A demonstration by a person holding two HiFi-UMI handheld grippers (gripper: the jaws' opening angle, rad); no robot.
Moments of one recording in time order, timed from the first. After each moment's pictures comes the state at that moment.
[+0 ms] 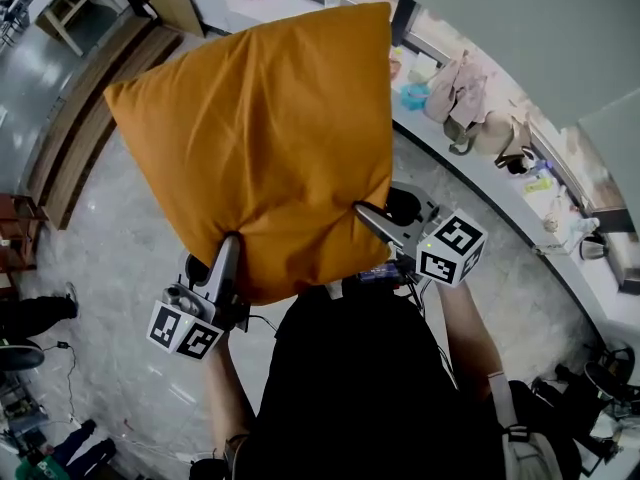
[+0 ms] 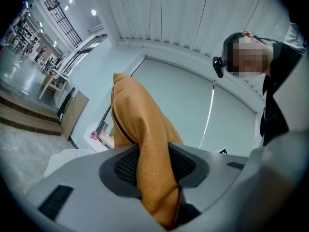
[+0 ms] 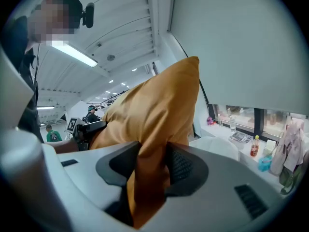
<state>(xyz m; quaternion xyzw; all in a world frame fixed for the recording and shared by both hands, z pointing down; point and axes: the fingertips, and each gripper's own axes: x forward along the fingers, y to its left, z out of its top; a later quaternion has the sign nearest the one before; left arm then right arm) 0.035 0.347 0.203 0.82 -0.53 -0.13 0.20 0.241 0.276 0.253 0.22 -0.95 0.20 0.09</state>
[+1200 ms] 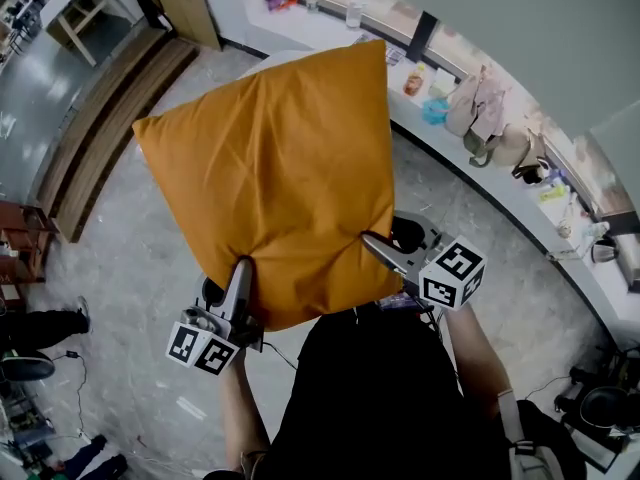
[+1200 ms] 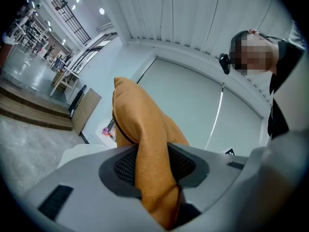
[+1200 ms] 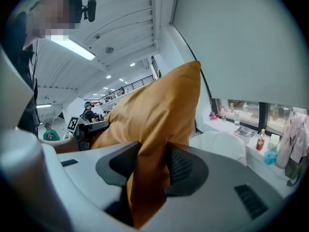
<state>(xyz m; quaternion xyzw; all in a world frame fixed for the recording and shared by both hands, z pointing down) -0.076 0.380 0.231 0.79 -0.55 -0.13 0.24 0.140 0.317 0.268 0.23 -0.94 0.21 0.12</state>
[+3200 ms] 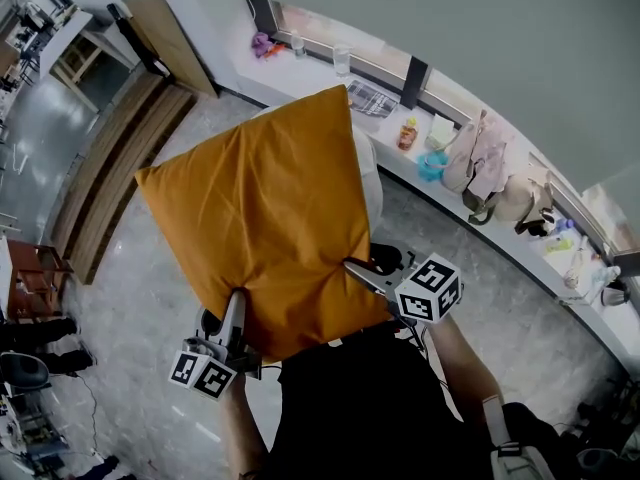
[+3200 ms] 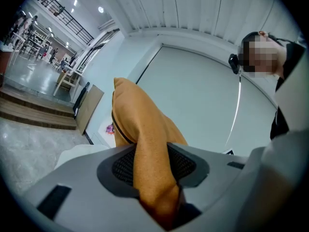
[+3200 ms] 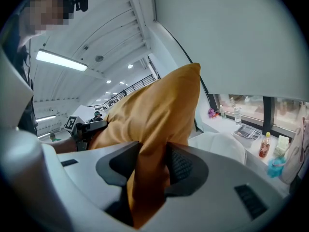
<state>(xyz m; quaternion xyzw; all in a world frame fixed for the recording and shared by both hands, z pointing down) 0.004 0.181 0.239 0.76 -0.59 -0.09 0.26 0.209 0.105 0.300 0.19 -0.94 0.26 0.11</state>
